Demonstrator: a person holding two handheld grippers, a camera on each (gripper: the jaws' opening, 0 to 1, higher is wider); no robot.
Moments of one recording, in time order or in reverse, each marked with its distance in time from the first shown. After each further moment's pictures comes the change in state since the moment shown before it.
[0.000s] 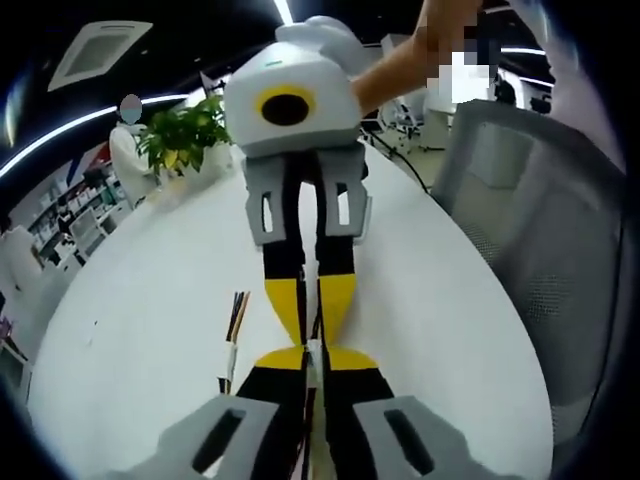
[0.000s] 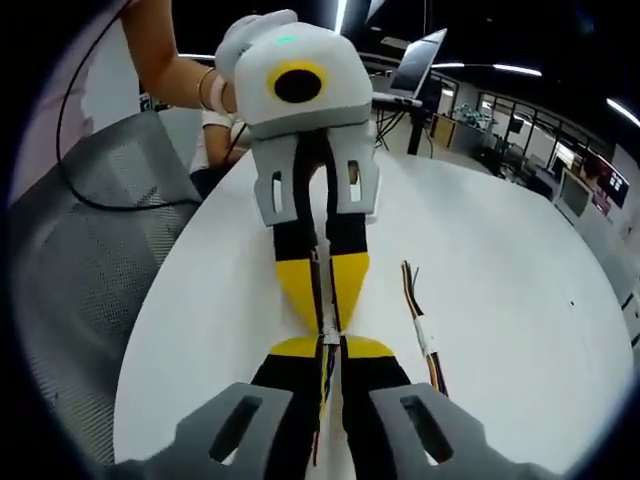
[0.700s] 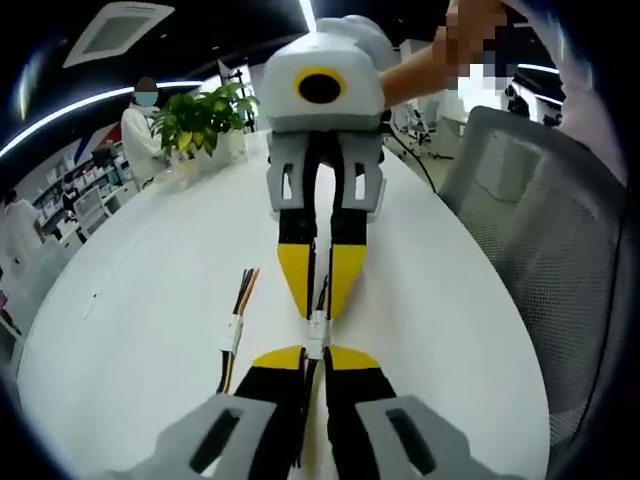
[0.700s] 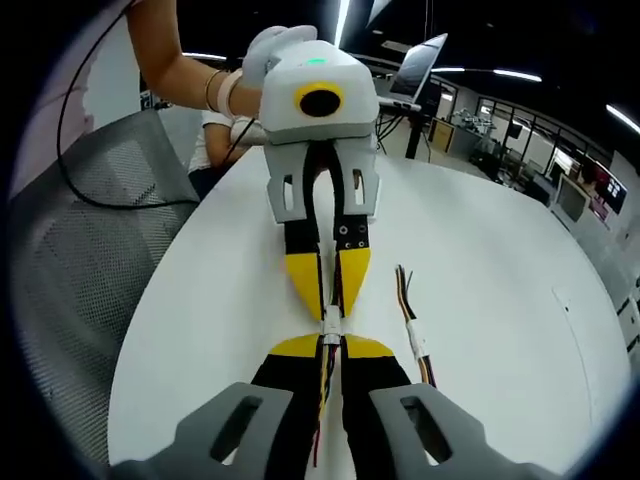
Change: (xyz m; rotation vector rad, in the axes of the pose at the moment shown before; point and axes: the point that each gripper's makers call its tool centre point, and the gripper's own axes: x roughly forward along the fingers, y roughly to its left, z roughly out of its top) left arm -0.008 0.011 -0.019 -0.065 0.009 0.009; right arm -0.004 -0.004 0.004 -0.021 -0.015 -0.022
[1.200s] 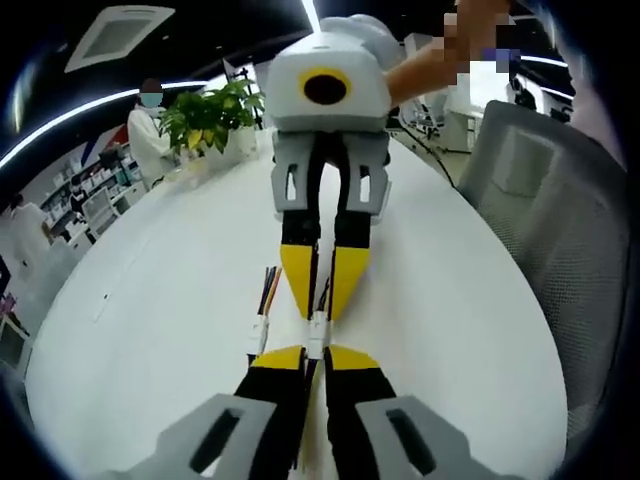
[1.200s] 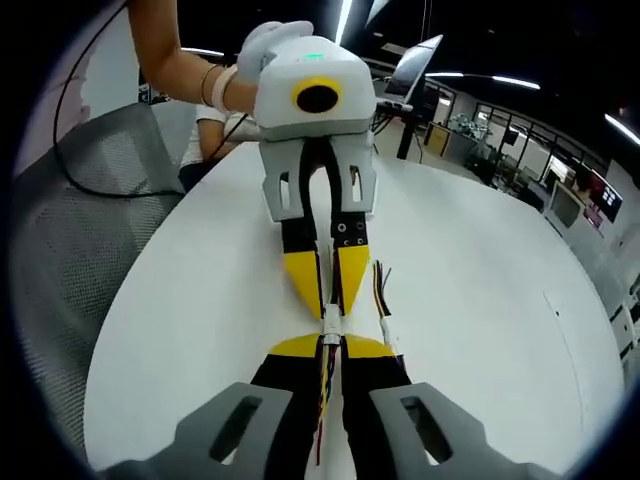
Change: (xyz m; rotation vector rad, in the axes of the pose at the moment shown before) left arm 0.009 0.021 -0.005 0.009 0.027 0.044; right arm 0.007 -0.025 -0.011 -0.032 0.001 -0.027
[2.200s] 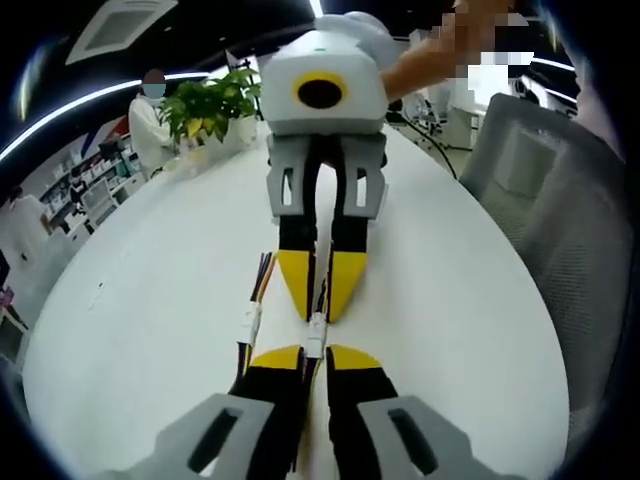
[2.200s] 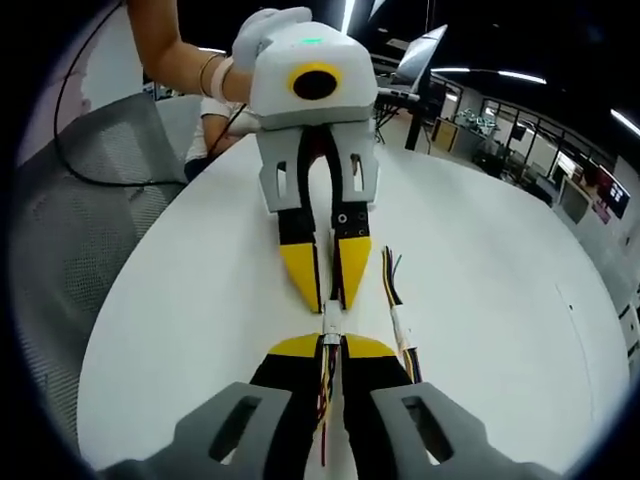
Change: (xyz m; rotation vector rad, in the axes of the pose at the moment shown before) left arm 0.001 -0.006 -0.007 -0.026 0.022 0.005; right arm 0.011 -0.001 -0.012 0.014 0.013 0.037
